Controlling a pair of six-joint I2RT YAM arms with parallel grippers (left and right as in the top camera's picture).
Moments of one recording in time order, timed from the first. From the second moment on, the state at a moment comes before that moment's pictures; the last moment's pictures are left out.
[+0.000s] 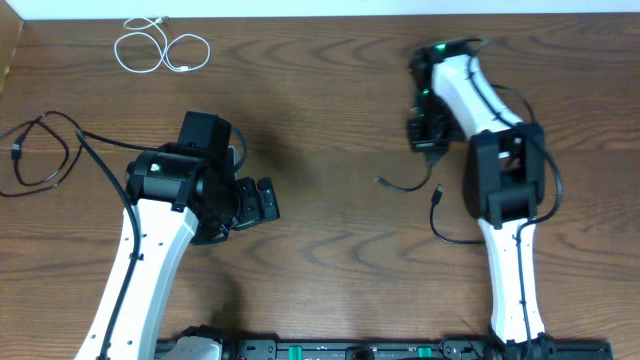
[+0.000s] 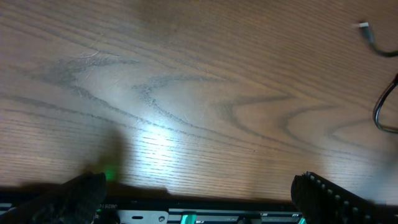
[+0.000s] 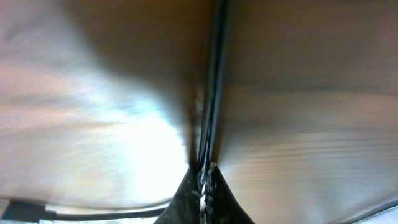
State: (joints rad) left arm -0.17 1.30 1.23 -1.36 0.19 -0.43; right arm 0.25 2.53 2.15 -1.53 -0.03 0.19
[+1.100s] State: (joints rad) left arm -0.17 1.30 1.23 -1.36 0.19 -0.43; right arm 0.40 2.55 2.73 -1.69 -0.09 0.20
